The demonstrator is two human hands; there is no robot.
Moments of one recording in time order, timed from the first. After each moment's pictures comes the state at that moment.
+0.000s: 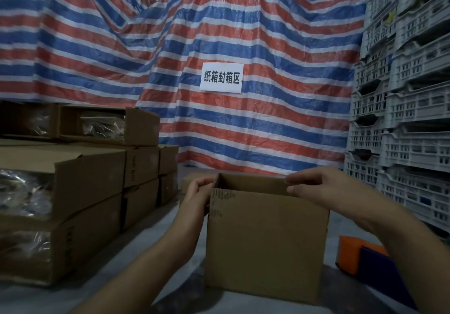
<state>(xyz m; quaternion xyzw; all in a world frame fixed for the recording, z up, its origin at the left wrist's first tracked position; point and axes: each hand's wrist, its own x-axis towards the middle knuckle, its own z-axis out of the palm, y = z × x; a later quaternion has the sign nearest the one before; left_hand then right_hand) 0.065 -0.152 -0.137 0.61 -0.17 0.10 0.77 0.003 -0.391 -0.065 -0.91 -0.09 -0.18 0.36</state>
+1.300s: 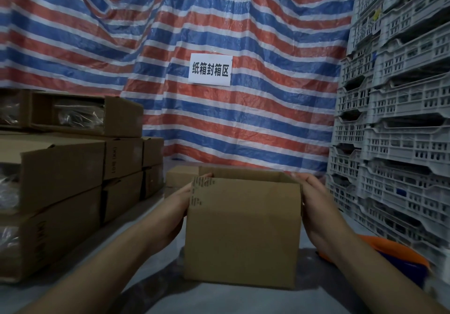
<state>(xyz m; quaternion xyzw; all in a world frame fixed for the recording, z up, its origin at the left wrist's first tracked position) 0.068 -0.147 -0.138 0.66 -0.24 -0.02 0.71 0.037 -0.393 -0.127 -0.65 -0.06 -0.29 0.70</state>
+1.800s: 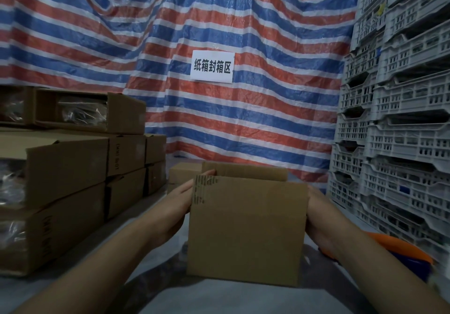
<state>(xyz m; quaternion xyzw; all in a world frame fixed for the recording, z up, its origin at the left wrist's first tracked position) 0.077 -0.138 -0.139 0.70 -0.26 -0.03 0.67 0.024 -0.384 -0.125 -0.75 0.02 -0.14 0.64</state>
